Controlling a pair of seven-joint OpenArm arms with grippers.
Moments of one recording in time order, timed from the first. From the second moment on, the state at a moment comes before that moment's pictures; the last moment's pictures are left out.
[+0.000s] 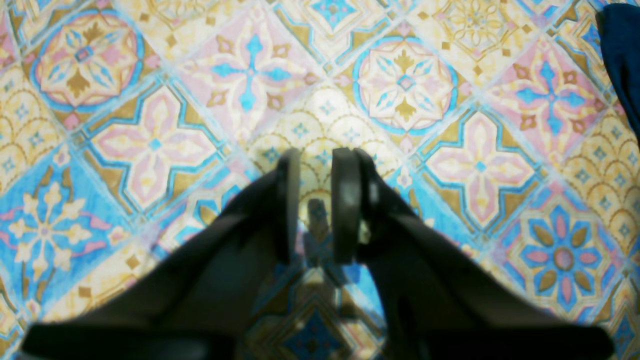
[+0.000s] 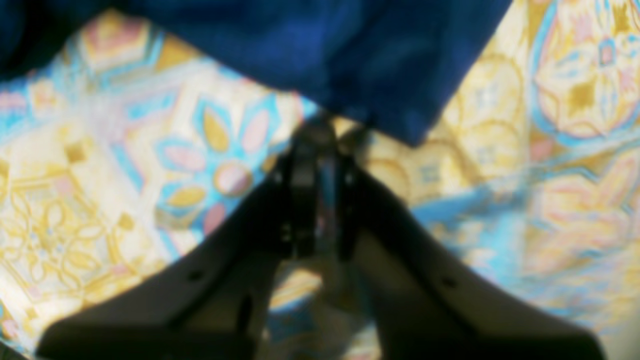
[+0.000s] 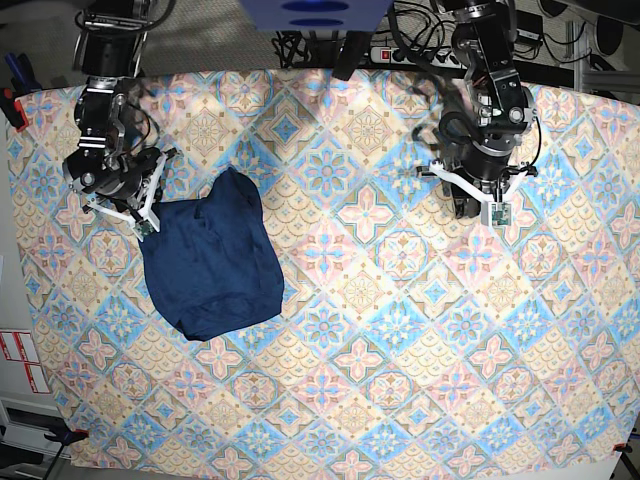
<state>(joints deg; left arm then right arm) 17.6 6.4 -20.1 102.0 -2.2 -17.7 31.6 -3.1 13.3 15.3 81.6 -8.7 41.5 -44.2</state>
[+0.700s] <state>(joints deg) 17.6 6.4 -20.1 102.0 -2.2 -17.7 31.6 -13.3 9.9 2.2 100.8 -8.4 41.6 -48.2</state>
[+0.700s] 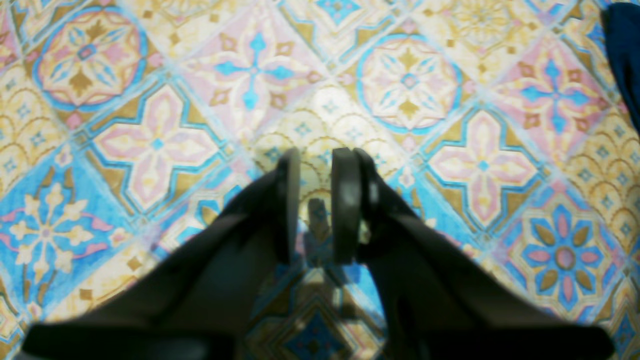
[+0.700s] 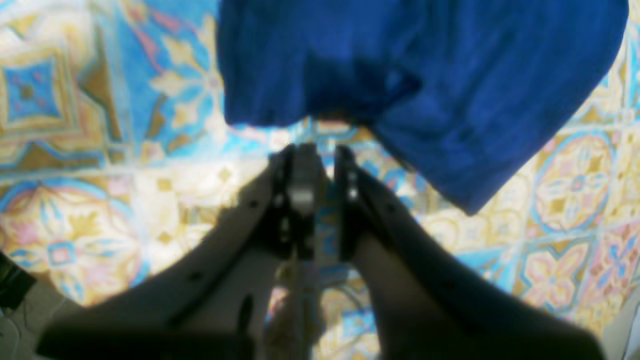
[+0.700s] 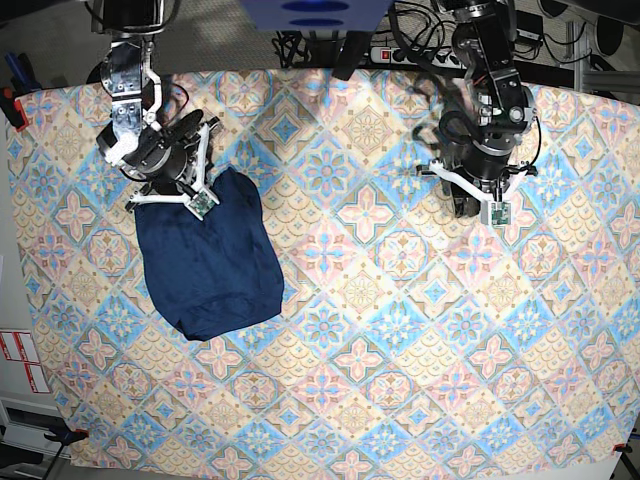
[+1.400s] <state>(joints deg) 18.6 6.4 -20.3 102.0 -2.1 -17.7 31.8 0.4 4.6 -0.1 77.3 -7.9 41.6 -43.0</state>
